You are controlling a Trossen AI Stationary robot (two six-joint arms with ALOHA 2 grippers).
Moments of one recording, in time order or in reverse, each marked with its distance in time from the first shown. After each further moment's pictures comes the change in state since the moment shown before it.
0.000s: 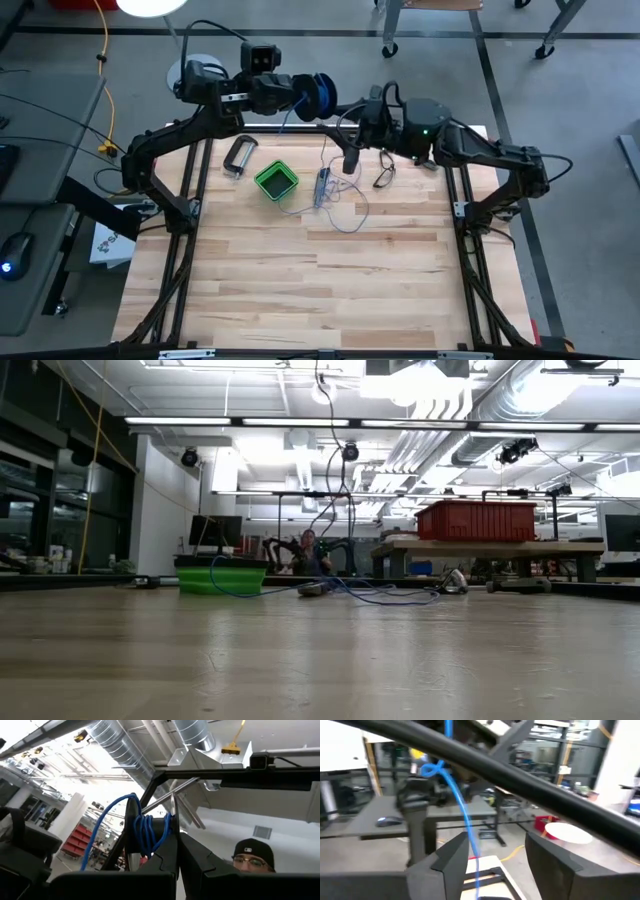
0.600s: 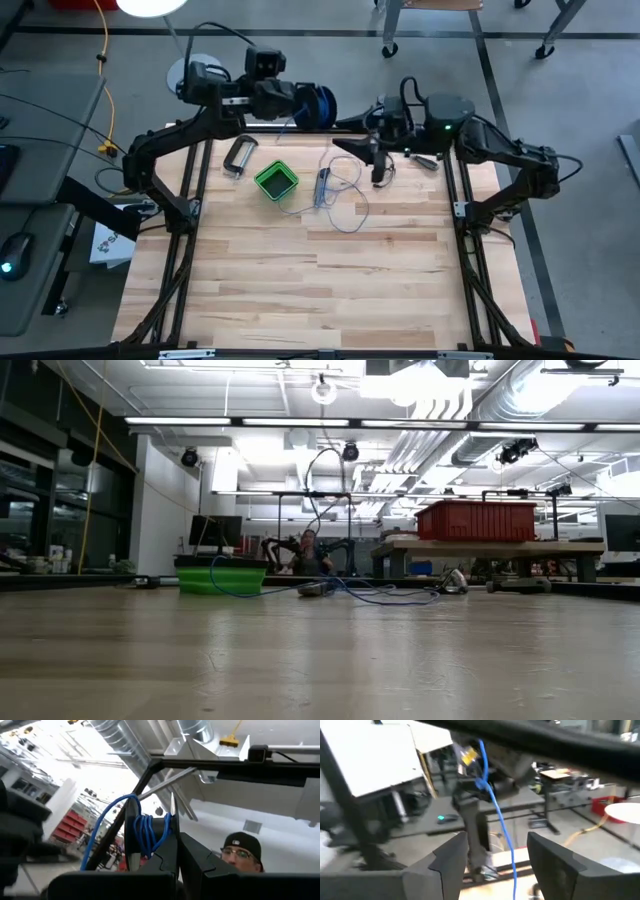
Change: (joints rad) left arm -0.005 0.009 0.000 0.010 0.060 -0.063; right arm -0.006 -0.078 0.001 -0.128 -0.235 0.209
